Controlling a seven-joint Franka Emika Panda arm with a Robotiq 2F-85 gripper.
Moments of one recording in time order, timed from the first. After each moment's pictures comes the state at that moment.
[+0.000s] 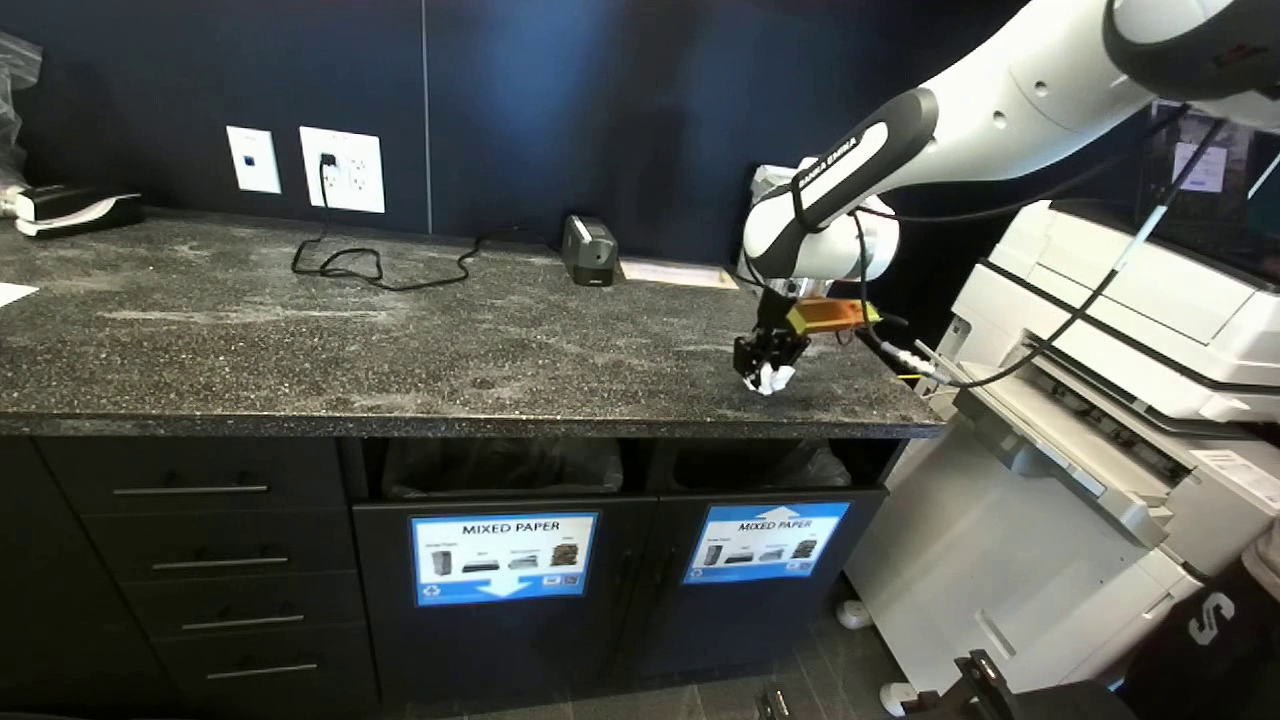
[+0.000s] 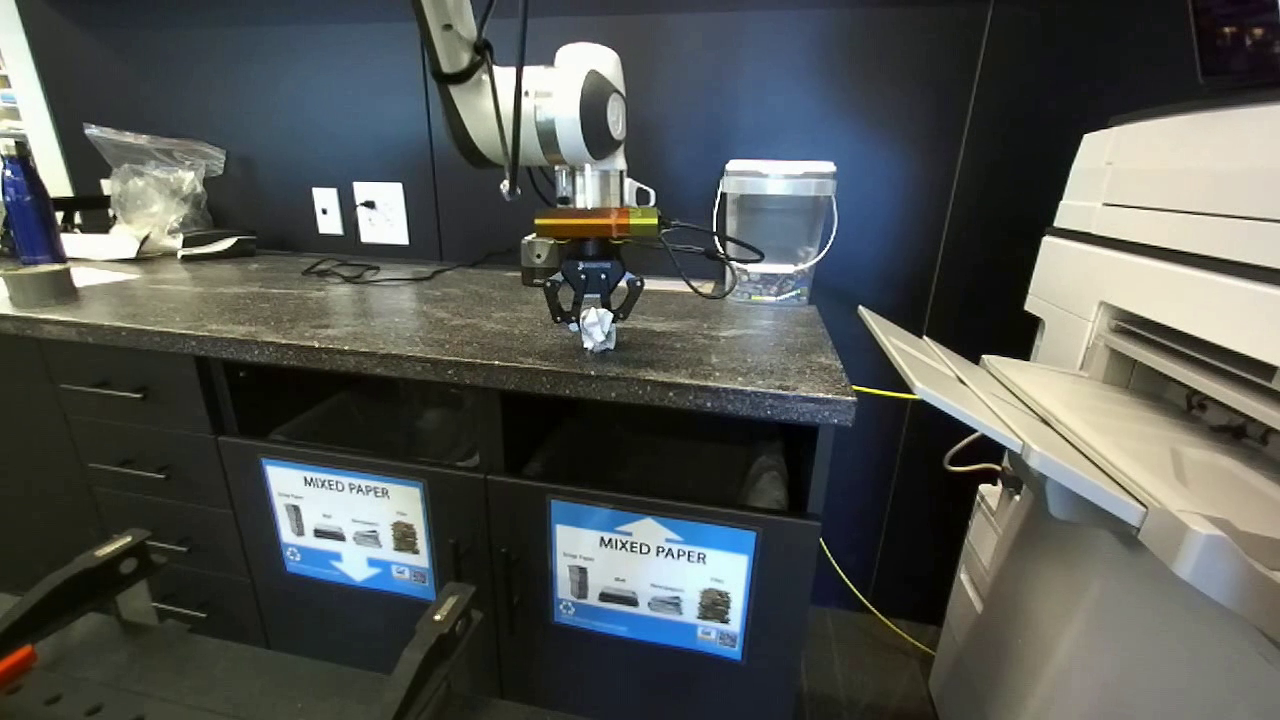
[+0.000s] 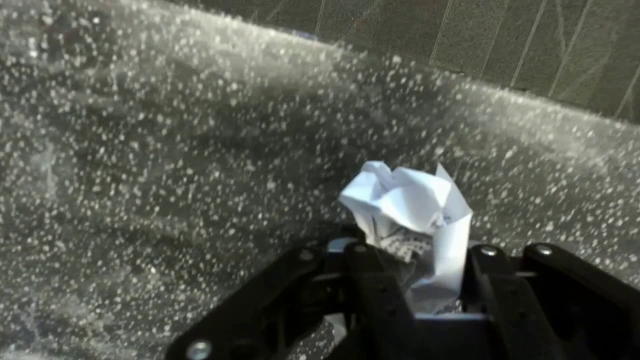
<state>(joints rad) -0.07 0.70 0.03 -1.71 -0.11 2.42 -0.24</state>
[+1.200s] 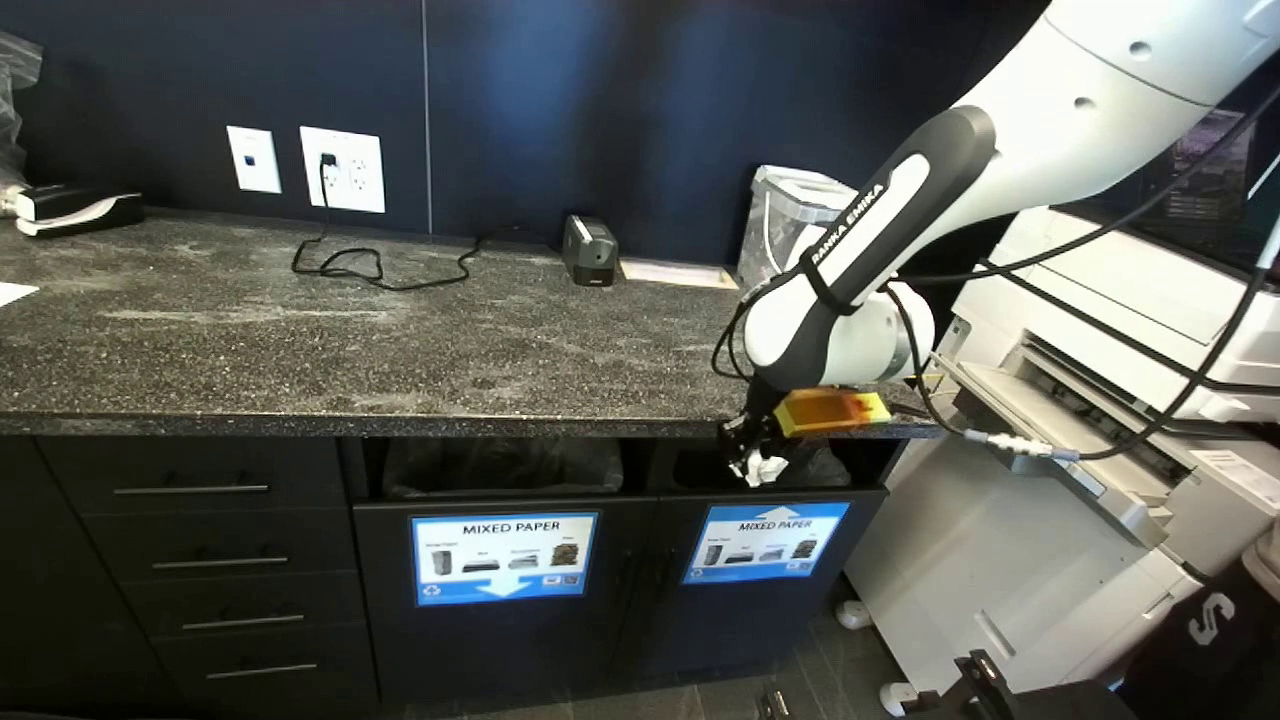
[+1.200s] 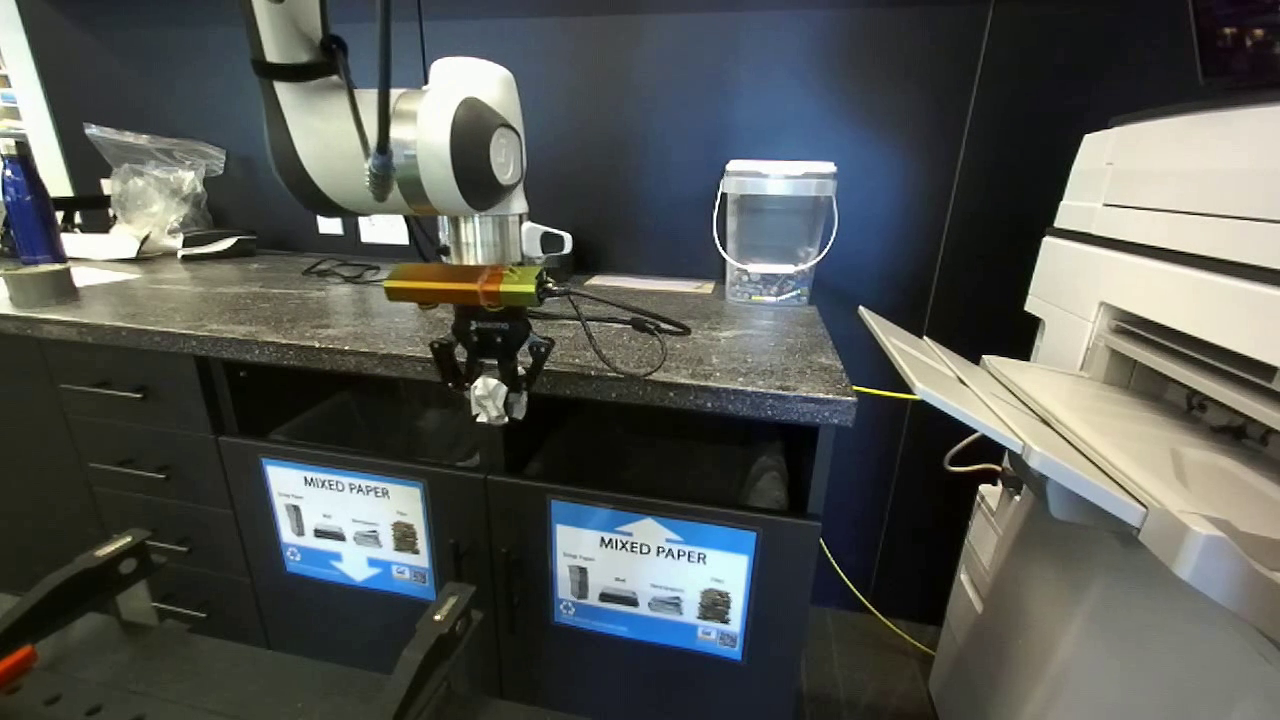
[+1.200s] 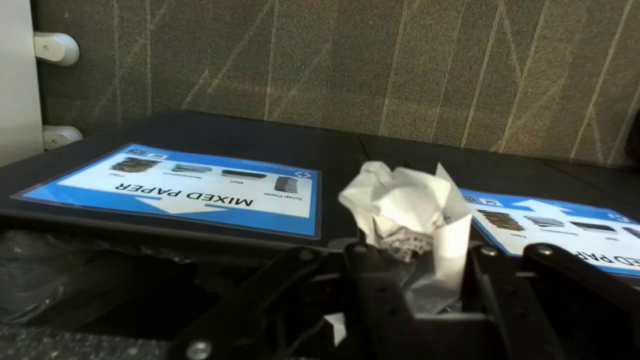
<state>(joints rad) 0.03 0.47 0.03 -2.32 -0.11 2.82 -0.02</state>
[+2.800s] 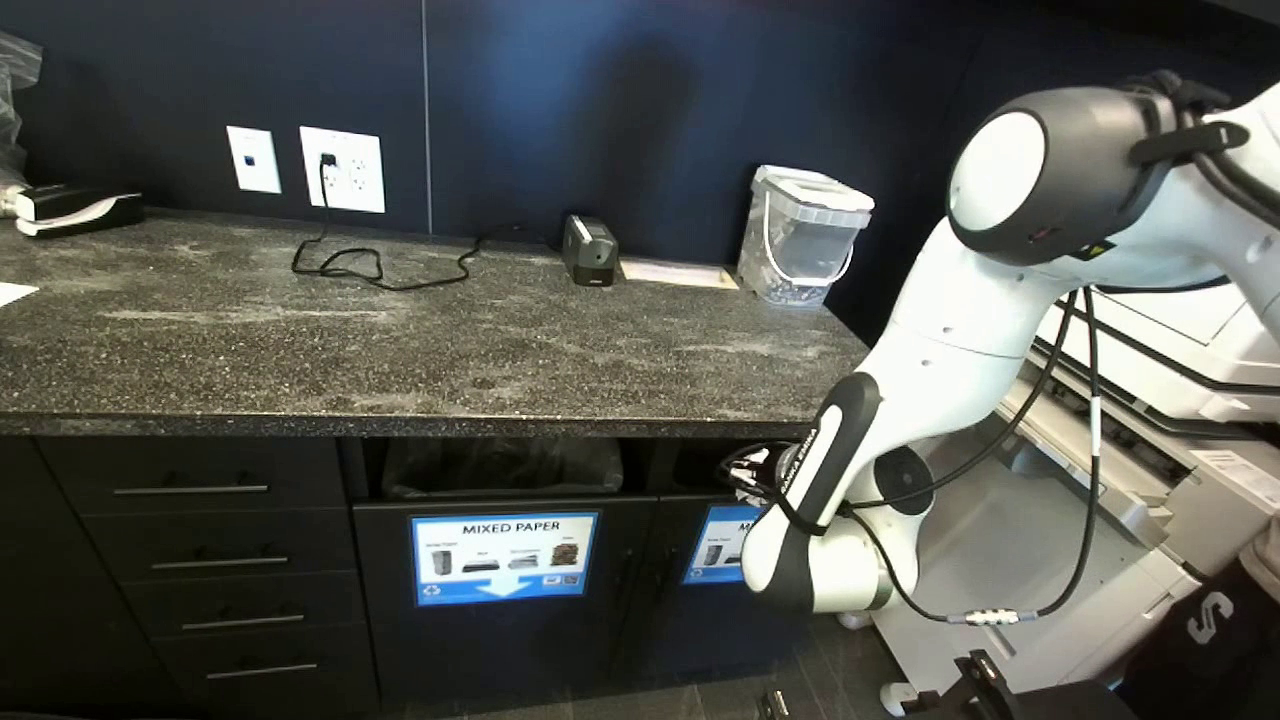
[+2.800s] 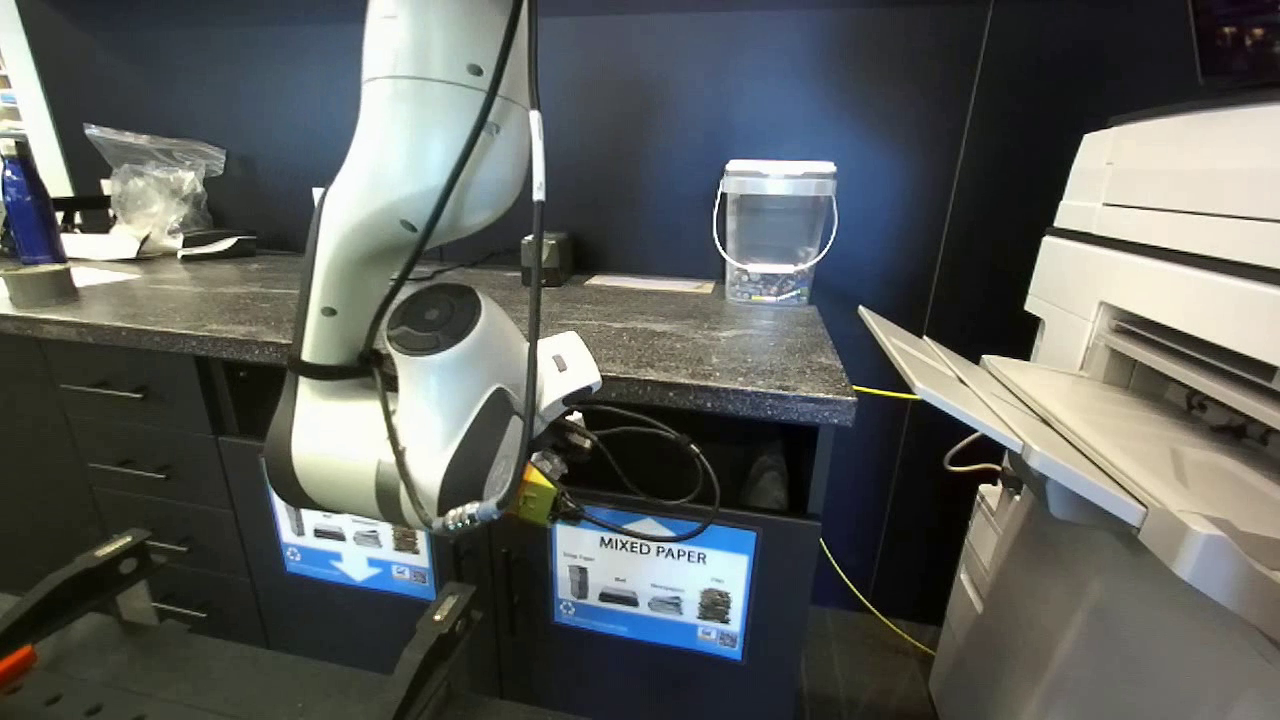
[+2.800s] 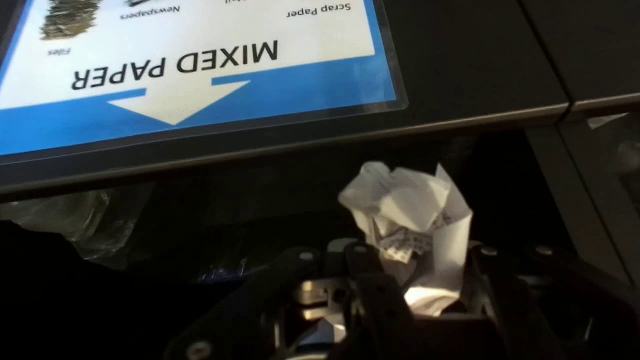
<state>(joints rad) -0.06 1.07 0.02 -2.24 -0.06 4.12 0.10</state>
